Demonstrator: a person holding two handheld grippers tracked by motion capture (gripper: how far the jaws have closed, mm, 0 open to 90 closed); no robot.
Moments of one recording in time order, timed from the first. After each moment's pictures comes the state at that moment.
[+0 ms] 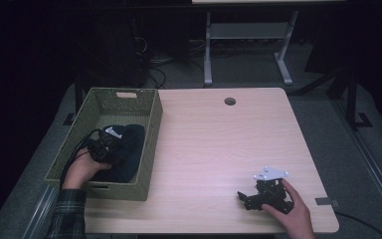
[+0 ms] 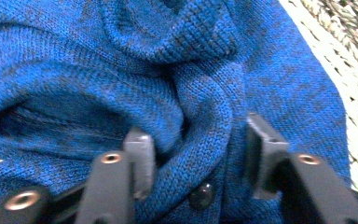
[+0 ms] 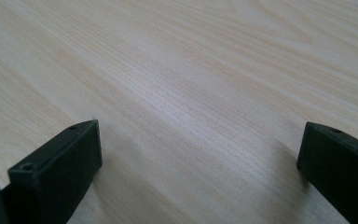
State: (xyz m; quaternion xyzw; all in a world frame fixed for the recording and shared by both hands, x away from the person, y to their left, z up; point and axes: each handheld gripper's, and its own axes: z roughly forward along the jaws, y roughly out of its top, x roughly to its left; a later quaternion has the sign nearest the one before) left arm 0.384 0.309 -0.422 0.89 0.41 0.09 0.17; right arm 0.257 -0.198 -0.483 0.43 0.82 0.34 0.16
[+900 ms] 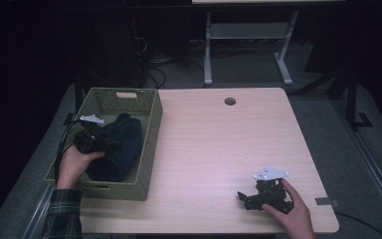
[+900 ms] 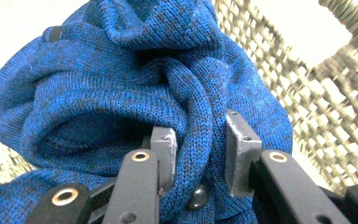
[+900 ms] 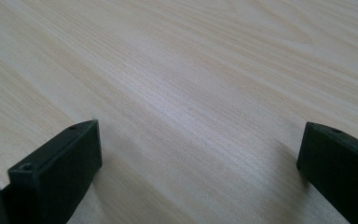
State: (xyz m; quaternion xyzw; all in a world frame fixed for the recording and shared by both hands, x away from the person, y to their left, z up) left arm 0.382 0.338 -0.378 0.82 0.45 0.09 0.33; right arm 0.257 -0.198 -0.483 0.43 0.82 0.34 0.16
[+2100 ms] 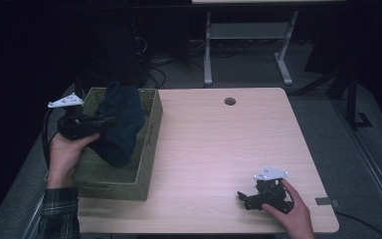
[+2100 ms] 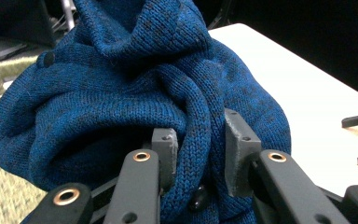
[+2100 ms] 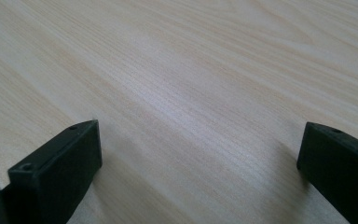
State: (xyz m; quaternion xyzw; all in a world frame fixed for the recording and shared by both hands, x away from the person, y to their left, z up) left arm 0.357 0.326 -0.294 0.77 0.39 0.15 0.48; right arm 0.257 -0.198 -0.483 0.43 0.82 0.34 0.16
